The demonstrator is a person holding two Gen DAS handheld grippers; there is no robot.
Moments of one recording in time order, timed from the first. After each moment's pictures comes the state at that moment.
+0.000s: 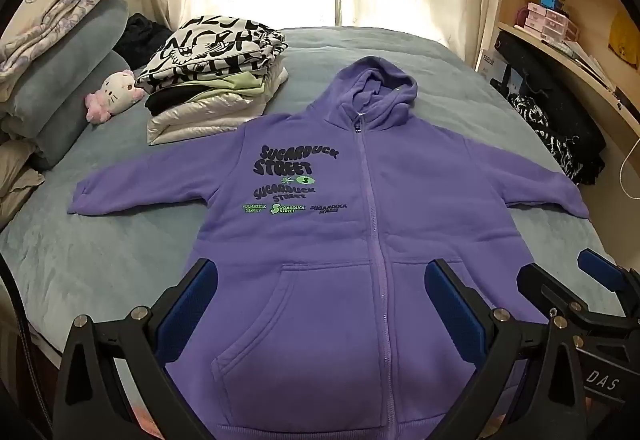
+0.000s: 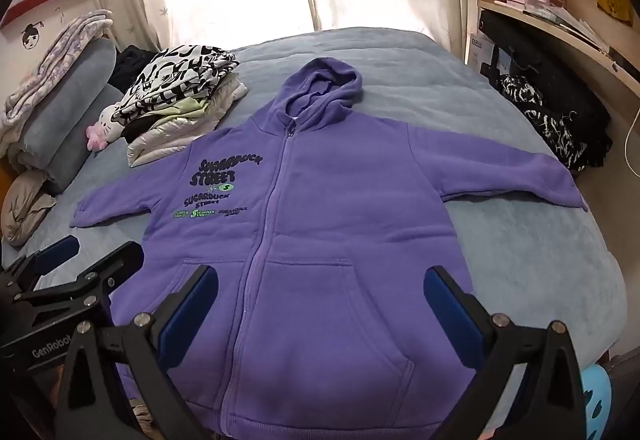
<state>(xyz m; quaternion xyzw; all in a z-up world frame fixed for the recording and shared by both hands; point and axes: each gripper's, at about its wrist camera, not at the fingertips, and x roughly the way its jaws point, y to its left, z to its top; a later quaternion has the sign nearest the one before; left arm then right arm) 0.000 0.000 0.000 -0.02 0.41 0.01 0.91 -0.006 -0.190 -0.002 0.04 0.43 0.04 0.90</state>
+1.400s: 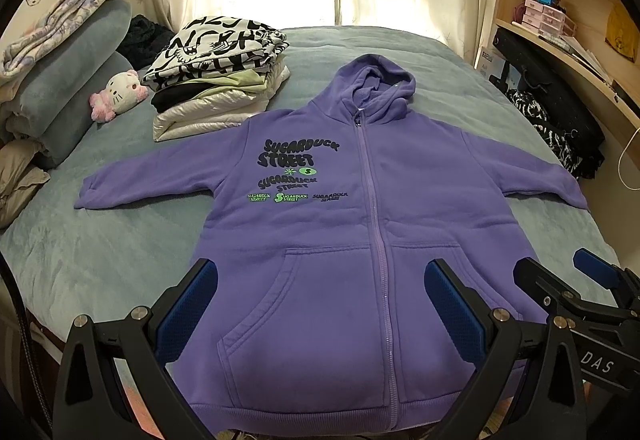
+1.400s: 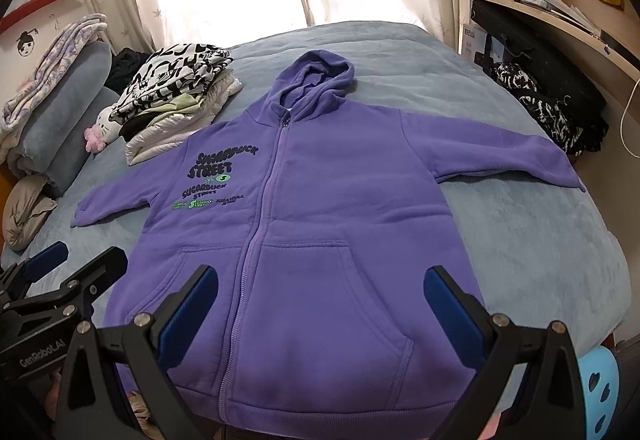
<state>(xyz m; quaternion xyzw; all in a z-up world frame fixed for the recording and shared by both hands) -0.024 -0.002 0.003 -0.01 0.41 0.01 0.91 -0.019 -0.195 -0.008 0.05 0.43 0.03 0.90</state>
